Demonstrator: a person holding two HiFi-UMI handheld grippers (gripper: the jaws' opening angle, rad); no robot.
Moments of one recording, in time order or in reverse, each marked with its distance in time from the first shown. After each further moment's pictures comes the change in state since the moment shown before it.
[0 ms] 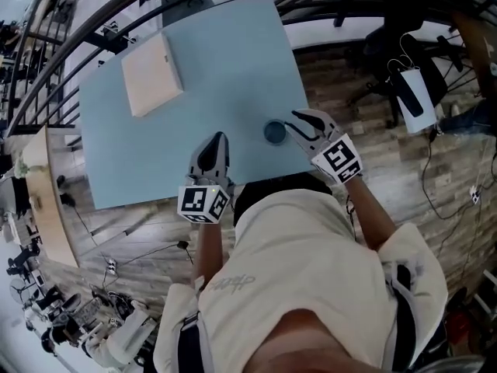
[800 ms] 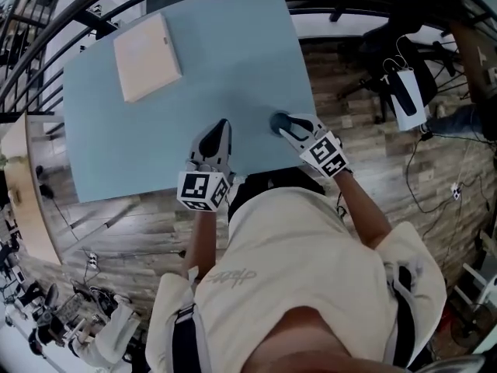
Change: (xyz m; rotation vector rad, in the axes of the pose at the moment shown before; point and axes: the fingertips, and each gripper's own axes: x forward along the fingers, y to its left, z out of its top) left arm 0.002 0.041 -0.017 -0.040 0.022 -0.058; right arm 0.060 0.042 -0.066 -0.011 0.263 0.050
